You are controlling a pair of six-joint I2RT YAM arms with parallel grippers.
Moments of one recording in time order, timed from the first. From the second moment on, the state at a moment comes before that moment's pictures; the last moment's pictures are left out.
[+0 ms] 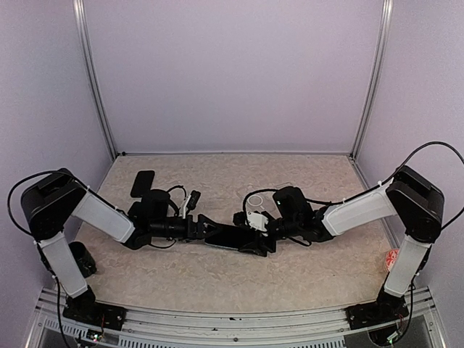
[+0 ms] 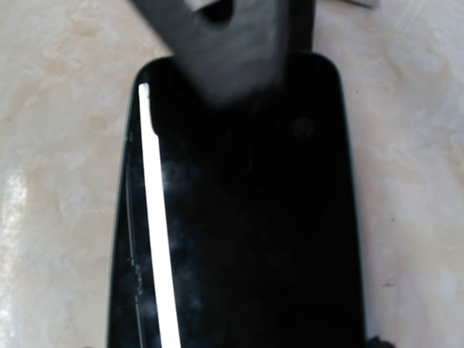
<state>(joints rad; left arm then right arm) -0.67 1.76 0.60 0.72 0.56 -0.69 0.85 1.79 0.84 0.32 -0.42 -0.53</state>
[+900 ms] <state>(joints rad) -0.70 1.83 0.66 0.73 0.65 -0.74 0.87 1.76 0.82 0.35 -0.33 -0.57</state>
